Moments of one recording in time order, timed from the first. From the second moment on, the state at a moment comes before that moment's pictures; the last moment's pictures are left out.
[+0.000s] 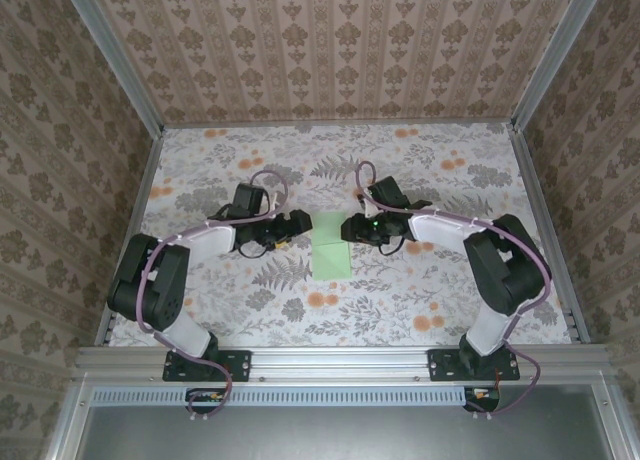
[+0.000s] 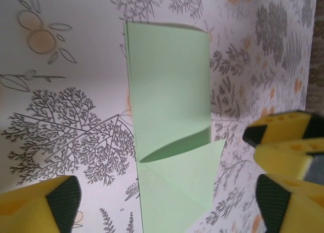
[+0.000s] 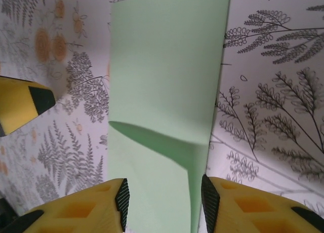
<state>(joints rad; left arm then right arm) -0.41 1.59 0.78 -0.08 0.59 -0.67 0.49 1.75 1.00 -0.24 -0.41 0.56</state>
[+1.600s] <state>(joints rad) -0.55 1.80 0.86 0.07 0.73 -0.80 0.42 1.87 0.96 -0.05 -0.56 0.59</state>
